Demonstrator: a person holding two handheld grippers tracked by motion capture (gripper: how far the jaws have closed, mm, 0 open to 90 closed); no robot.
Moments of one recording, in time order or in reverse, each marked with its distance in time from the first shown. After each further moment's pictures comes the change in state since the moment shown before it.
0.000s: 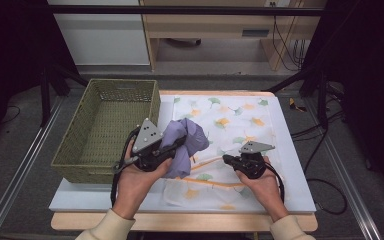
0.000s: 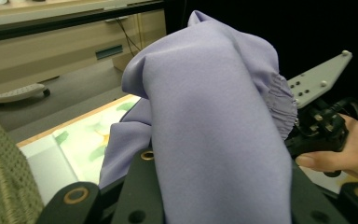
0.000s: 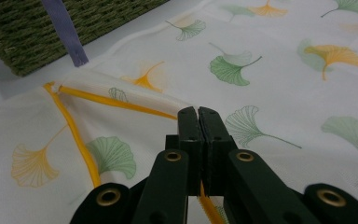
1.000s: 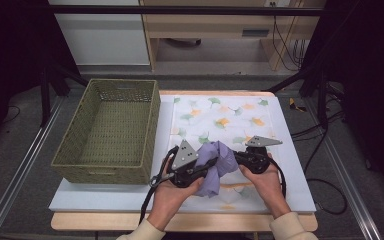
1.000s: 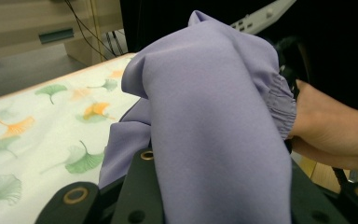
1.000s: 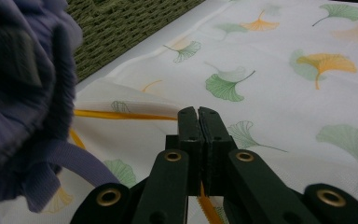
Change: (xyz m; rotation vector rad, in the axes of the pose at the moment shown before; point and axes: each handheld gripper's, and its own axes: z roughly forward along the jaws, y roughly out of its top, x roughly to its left) left arm -0.052 -0.048 0.064 0.028 -0.147 -0.058; right arm -0.014 0.006 -0.006 -0.061 0.040 0.102
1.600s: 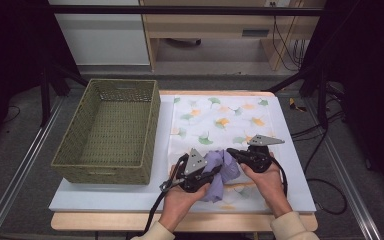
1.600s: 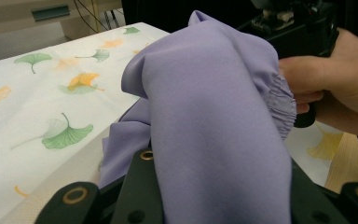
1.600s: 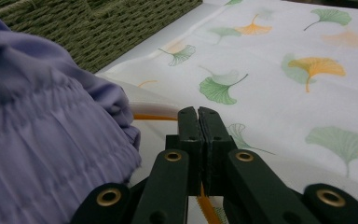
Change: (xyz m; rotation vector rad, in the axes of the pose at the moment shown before) left arm -0.006 -0.031 0.033 0.062 0.021 0.019; right arm -0.004 0.002 -0.004 -0.010 -0.014 -0.005
